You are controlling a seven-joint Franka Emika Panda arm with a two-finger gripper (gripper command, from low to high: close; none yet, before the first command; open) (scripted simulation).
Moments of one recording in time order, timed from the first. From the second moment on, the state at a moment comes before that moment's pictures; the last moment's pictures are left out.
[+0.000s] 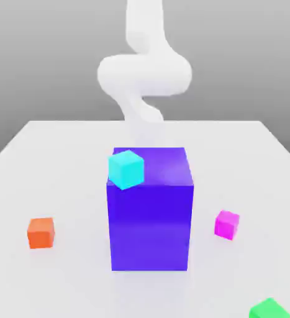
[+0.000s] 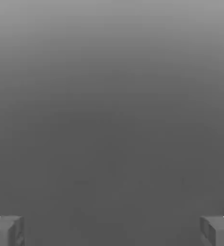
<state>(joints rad) 0.05 -0.73 0.00 -2.36 0.02 2.36 0.75</state>
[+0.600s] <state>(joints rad) 0.46 -0.13 0.18 -2.89 0.09 2.84 0.41</state>
